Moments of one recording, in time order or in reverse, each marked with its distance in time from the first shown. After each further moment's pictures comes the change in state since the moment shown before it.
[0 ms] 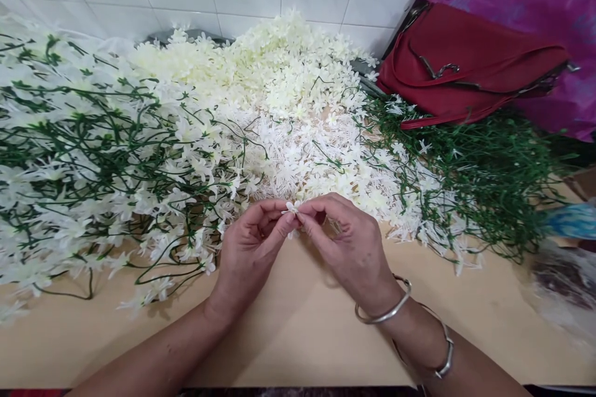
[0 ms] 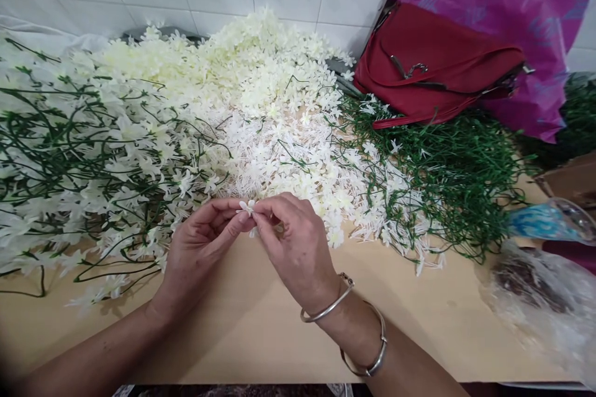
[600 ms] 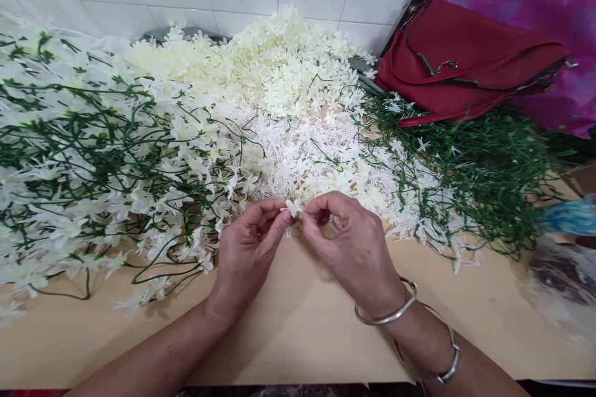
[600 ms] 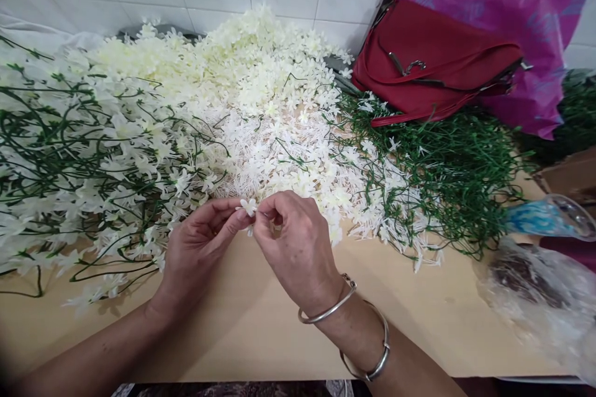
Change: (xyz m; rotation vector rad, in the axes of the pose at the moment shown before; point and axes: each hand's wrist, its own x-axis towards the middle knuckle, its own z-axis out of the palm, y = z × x) left_hand -0.001 -0.008 -0.006 0.219 0.015 0.027; right_hand 0.001 -0.009 -0.005 -0.185 0.020 0.049
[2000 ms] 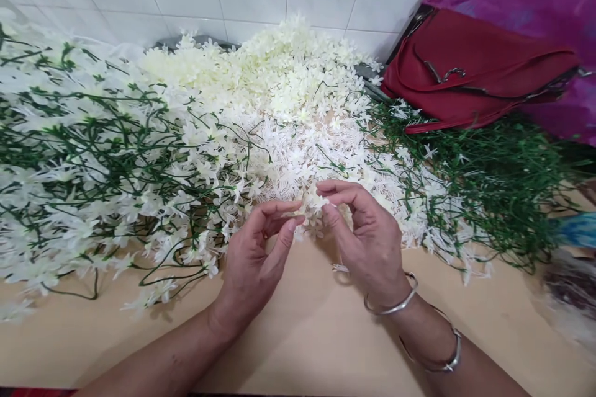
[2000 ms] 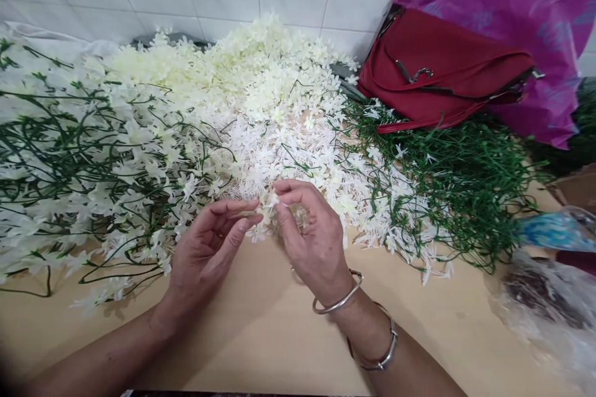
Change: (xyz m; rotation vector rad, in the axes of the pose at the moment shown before) left_hand -0.007 0.001 0.001 0.028 -0.062 0.161; right_hand 0.006 0.025 0.003 0.353 0.095 -0.022
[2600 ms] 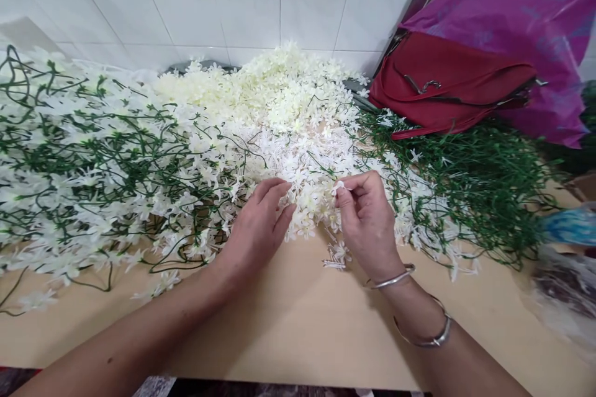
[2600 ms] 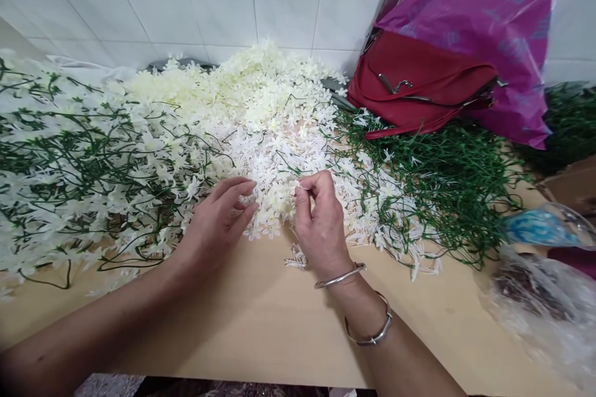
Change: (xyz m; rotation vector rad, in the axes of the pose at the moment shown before) left_hand 0.041 0.008 -0.005 0.717 -0.088 0.387; right_hand 0.011 0.016 -0.018 -0.102 0.130 0.013
